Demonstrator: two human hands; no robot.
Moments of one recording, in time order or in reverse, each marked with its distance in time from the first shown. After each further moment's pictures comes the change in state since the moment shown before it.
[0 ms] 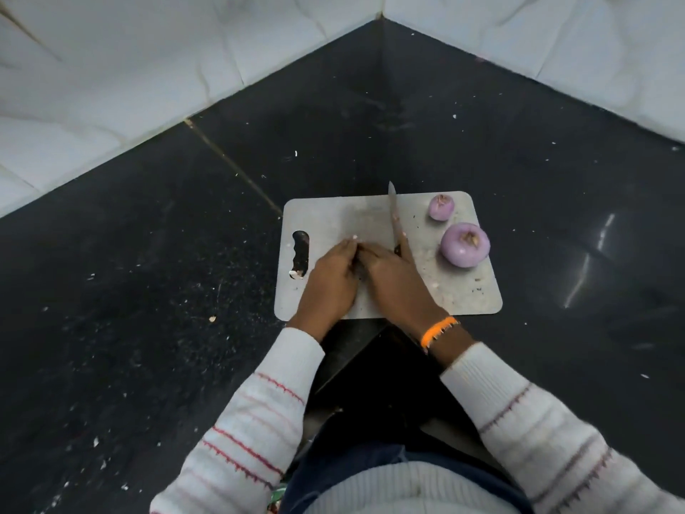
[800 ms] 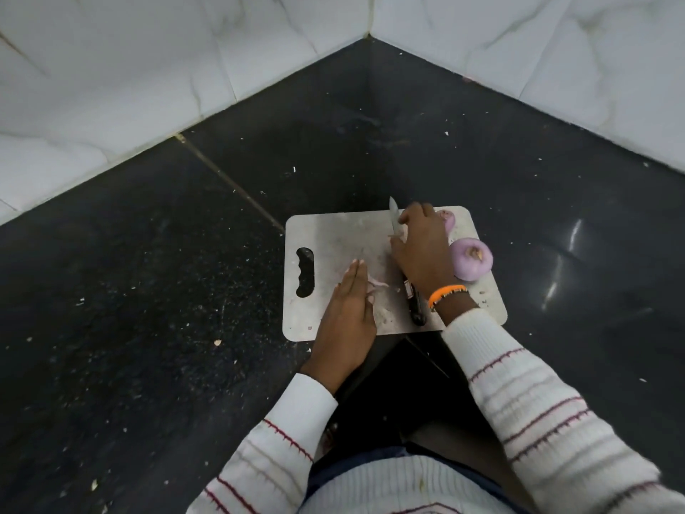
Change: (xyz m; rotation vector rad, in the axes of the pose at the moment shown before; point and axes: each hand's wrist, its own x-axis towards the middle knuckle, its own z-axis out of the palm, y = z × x) left_hand -0.024 -0.010 0.010 -0.050 0.006 0.120; right_hand 0.047 0.028 -0.024 0.173 0.213 0.464
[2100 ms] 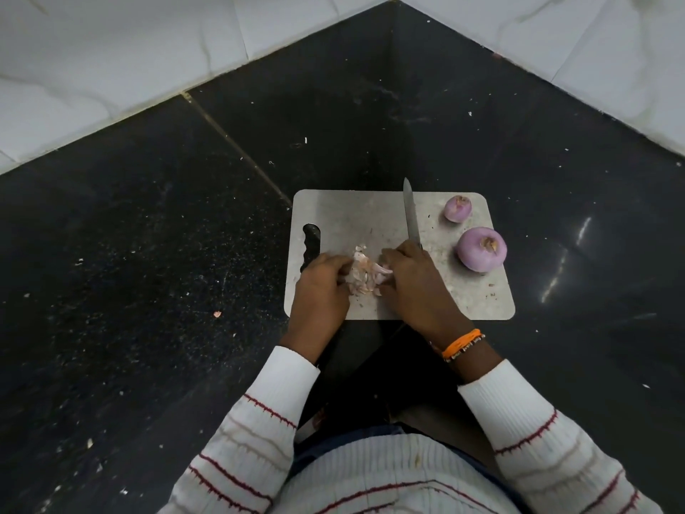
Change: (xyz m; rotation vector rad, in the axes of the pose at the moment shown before) left_hand 0.007 -0.025 -0.019 0.011 0.194 -0.102; right_hand -0.063 -0.017 -0.005 -0.196 -0.329 -0.315
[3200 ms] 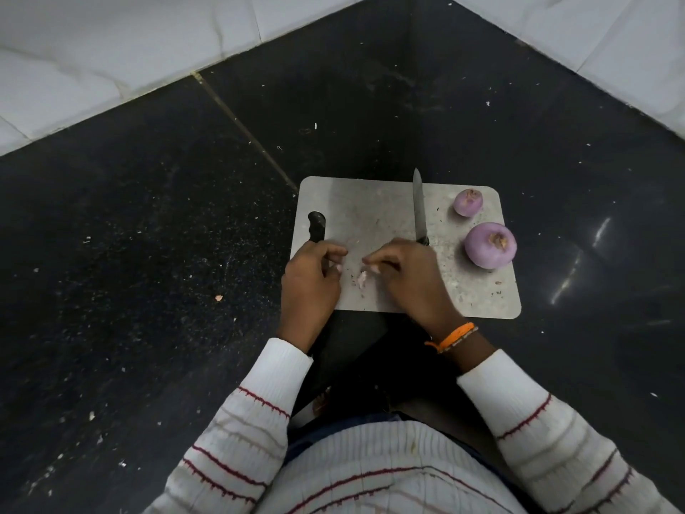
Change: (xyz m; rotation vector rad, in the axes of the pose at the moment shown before) left_hand -0.006 -0.002 -0.006 -0.143 0.131 -0.149; right_hand 0.008 0.003 0.009 0.487 0.100 0.077
